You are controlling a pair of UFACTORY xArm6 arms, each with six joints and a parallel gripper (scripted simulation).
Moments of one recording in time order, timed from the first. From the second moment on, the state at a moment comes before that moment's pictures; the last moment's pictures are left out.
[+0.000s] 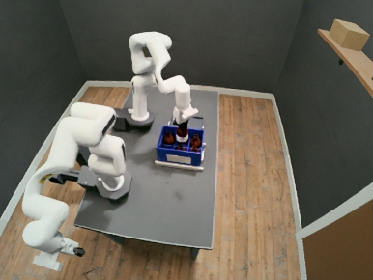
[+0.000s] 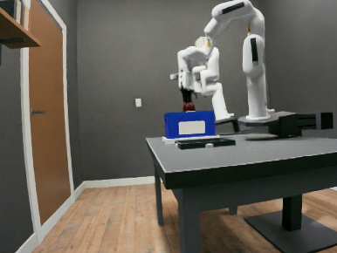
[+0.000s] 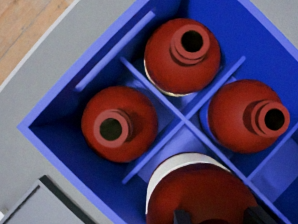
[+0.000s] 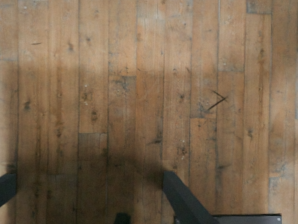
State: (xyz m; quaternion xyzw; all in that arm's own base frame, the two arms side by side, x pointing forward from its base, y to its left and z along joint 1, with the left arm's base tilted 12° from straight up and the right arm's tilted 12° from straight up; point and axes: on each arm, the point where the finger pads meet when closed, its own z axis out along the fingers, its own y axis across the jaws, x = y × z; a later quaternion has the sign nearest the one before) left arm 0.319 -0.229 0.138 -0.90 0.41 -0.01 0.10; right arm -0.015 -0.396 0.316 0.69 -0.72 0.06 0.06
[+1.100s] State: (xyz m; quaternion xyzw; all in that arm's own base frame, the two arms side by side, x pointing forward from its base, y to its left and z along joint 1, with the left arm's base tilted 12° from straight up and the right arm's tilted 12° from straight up) left arm 0.321 -0.225 0.115 -0.90 0.41 -0.01 0.10; right arm -0.015 -0.396 0.316 0.69 -0.72 0.06 0.06
